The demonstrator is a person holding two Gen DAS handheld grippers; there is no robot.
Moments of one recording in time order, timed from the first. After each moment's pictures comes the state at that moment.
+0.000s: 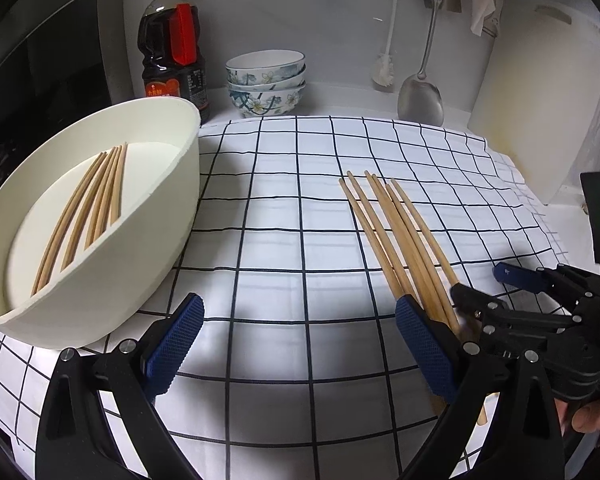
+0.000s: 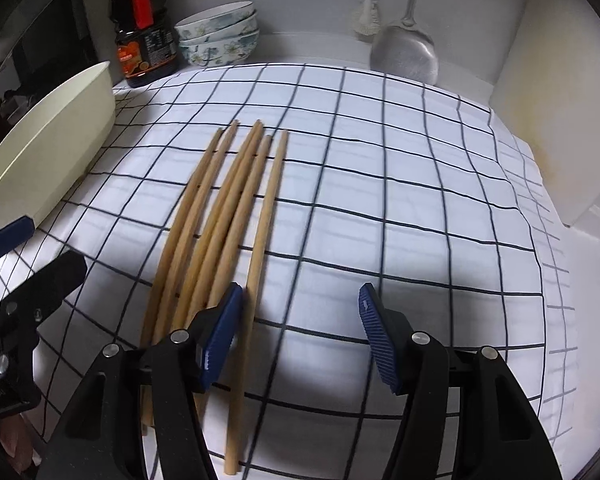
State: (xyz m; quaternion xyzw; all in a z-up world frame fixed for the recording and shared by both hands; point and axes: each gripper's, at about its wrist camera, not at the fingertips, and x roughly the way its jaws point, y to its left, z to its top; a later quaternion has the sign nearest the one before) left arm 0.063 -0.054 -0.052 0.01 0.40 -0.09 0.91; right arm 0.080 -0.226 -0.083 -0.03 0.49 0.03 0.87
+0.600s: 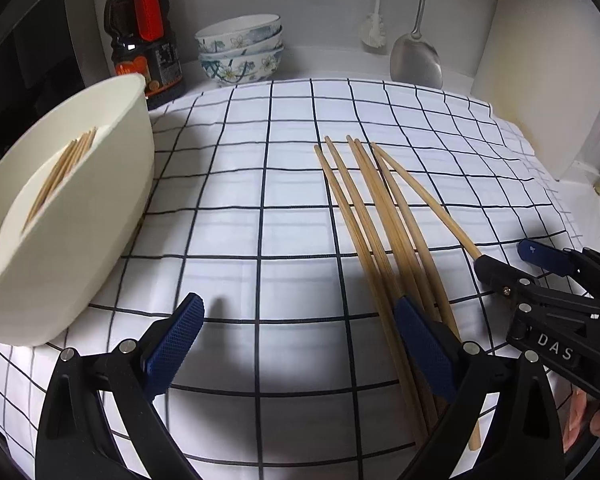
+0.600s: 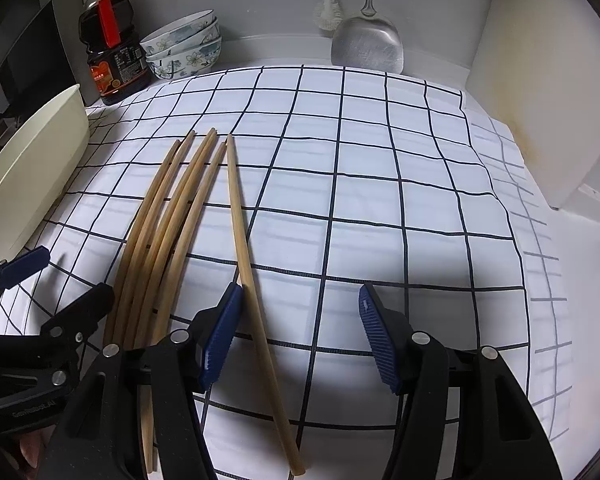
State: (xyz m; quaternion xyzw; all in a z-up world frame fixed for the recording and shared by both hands) left arm 0.082 -0.087 -0.075 0.02 0.45 -0.08 0.89; right arm 0.083 -0.256 -0.085 0.00 0.49 0.01 0.87
